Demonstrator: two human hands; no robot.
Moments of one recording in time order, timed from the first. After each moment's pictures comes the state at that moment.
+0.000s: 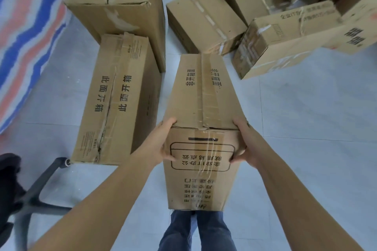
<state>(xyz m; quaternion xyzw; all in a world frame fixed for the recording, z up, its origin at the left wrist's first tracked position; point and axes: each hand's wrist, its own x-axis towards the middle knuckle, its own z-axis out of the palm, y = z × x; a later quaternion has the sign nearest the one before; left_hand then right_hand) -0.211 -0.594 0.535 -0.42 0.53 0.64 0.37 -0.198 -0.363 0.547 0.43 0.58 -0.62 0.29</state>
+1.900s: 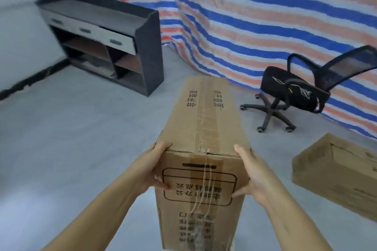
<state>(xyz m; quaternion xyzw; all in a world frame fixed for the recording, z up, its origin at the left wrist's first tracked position) 0.643 -0.118 0.765 -0.66 0.14 0.61 -0.41 0.404 -0.179 0.777 -0.39 0.64 -0.25 0.61</state>
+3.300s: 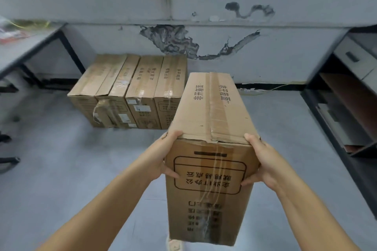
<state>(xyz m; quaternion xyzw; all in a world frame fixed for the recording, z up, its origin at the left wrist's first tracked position) 1.405 0.201 0.766 -0.64 -0.24 0.27 -0.68 1.377 -0.047 0.767 -0.65 0.32 0.16 0.67</state>
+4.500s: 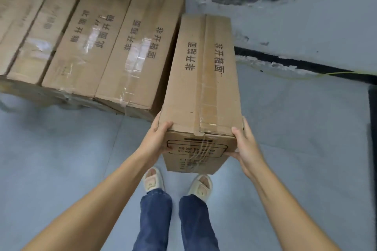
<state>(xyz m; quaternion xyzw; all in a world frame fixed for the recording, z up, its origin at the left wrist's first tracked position) 1.969 0.081 0.476 -0.61 -0.34 0.23 -0.68 1.980 -0.149 0.480 -0.66 0.32 0.24 0.64</state>
